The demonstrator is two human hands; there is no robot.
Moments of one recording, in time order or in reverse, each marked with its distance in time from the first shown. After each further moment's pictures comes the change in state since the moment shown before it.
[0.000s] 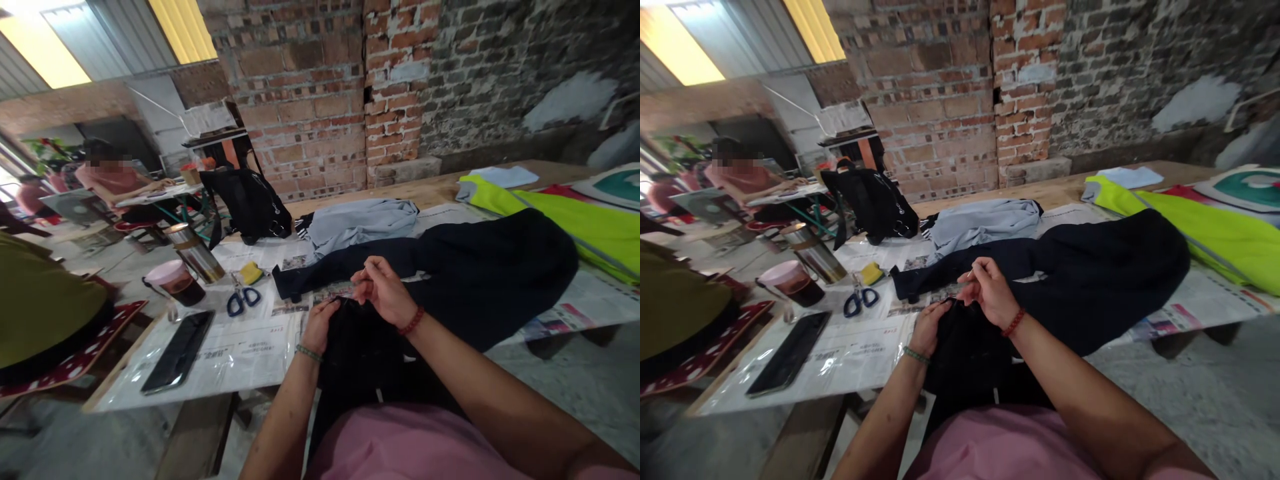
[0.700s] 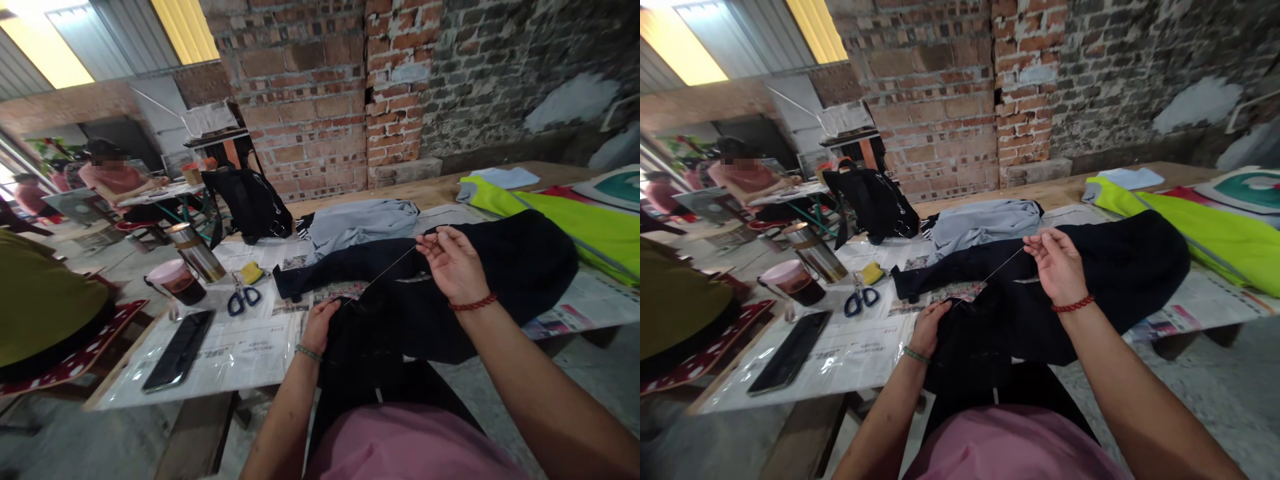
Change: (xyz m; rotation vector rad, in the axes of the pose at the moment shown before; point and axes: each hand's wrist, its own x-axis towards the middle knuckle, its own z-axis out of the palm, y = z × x) left_hand -0.002 -0.001 0.000 -0.026 0.003 0.002; right_hand 0.003 -0.069 -0.078 0.070 0.275 -0.469
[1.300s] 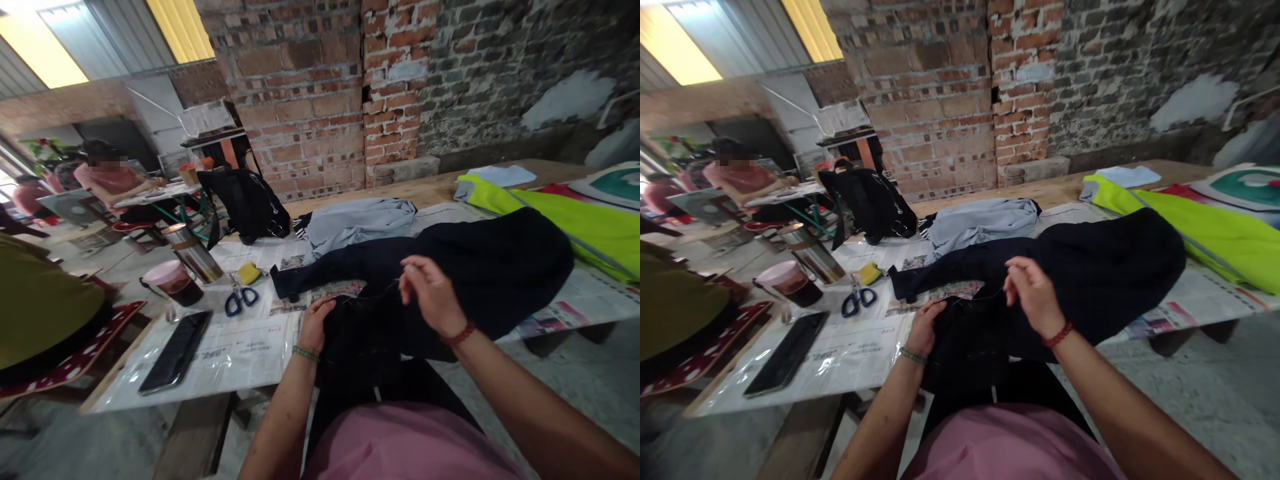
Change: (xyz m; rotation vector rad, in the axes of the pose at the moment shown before) left_hand 0.004 -0.001 -0.003 0.017 0.037 0.093; right_hand -0.056 0.016 0.010 -0.493 -0.118 0.121
